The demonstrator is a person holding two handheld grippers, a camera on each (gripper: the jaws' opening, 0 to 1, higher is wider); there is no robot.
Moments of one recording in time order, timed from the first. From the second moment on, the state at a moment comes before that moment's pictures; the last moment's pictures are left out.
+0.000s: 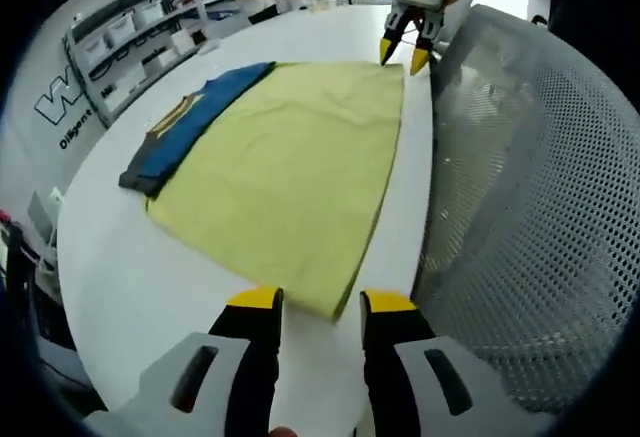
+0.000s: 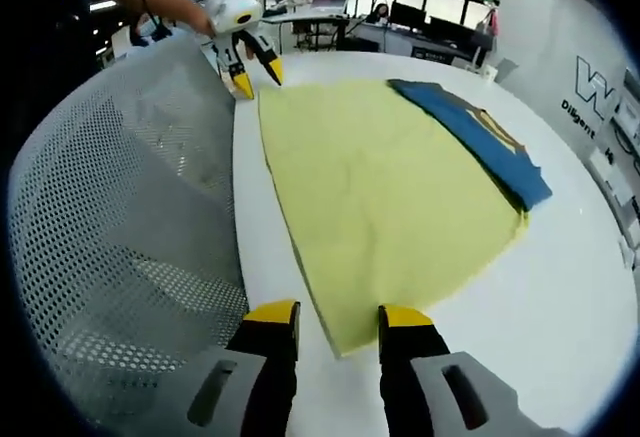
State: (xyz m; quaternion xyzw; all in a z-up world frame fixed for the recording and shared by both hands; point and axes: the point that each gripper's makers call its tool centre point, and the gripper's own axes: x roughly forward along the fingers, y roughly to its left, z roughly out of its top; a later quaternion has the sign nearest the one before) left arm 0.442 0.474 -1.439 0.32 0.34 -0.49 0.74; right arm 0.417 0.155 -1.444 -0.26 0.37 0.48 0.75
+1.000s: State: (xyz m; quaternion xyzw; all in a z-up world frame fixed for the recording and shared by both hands) left arm 0.439 0.467 -1.445 0.40 0.36 -0.54 0.65; right arm 0.416 0.163 -1.451 -0.38 0.38 0.54 0.64
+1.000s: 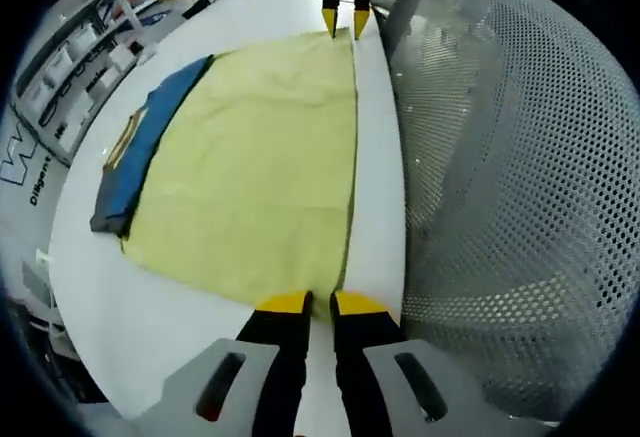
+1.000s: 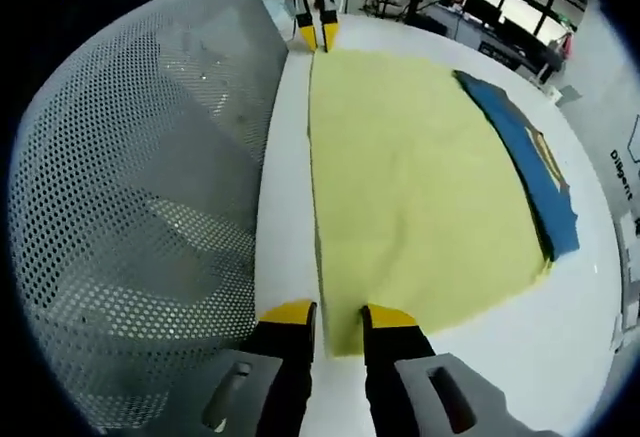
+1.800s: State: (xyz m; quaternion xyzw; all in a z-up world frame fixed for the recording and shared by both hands) left arm 0.446 0.469 -1.444 0.30 0.44 -0.50 0.69; right arm 0.427 0.160 -1.449 -0.38 0.39 0.52 0.66
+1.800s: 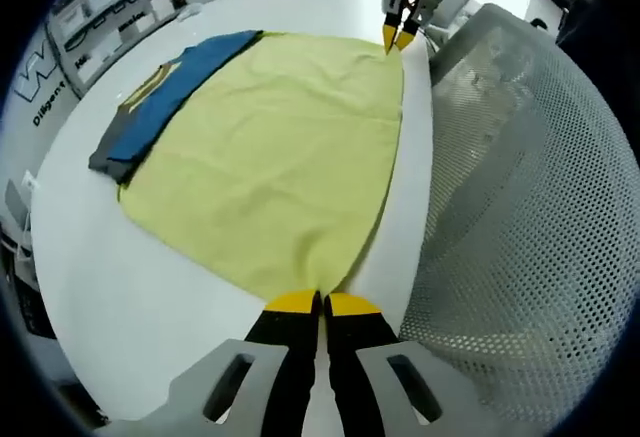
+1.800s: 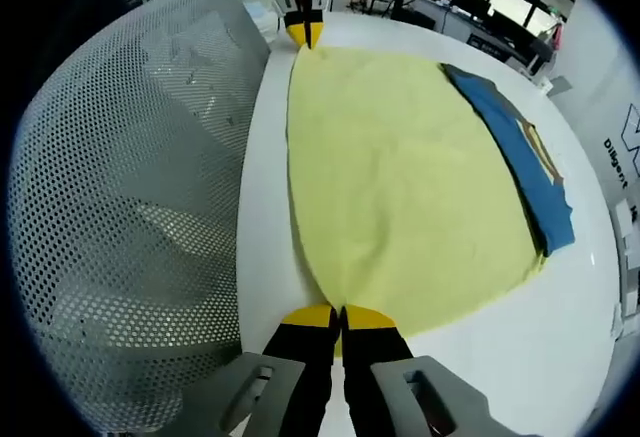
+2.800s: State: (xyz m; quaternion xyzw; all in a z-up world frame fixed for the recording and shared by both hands) left arm 0.451 0.468 -1.398 0.28 0.42 -0.52 0.69; right arm 0.435 0.154 -1.397 -0.32 0.42 0.51 0.69
